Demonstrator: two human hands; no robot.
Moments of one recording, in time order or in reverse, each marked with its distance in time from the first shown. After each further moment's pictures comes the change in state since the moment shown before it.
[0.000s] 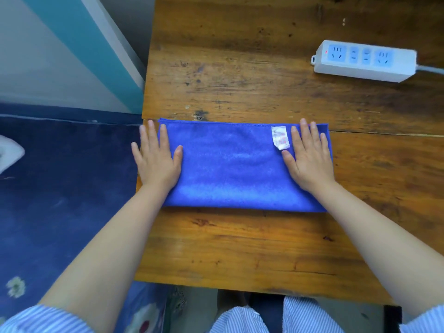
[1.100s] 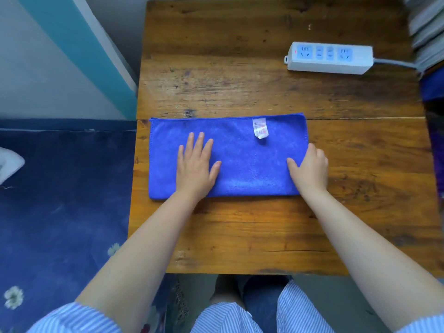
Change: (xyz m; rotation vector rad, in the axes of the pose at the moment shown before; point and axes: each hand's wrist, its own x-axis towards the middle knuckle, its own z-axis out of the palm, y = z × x) left_hand -0.057 0.060 0.005 -0.073 -0.042 0.364; right_hand -0.056 -0.002 -0.006 0.376 0.172 0.494
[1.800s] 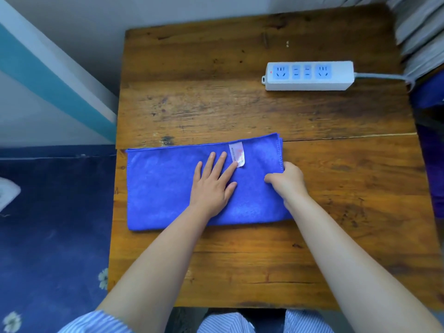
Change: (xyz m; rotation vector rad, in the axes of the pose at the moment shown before) left_hand 0.044 0.062 0.028 0.152 -0.148 0.112; right_hand 0.049 -0.014 -0.008 0.627 -0.314 0.276
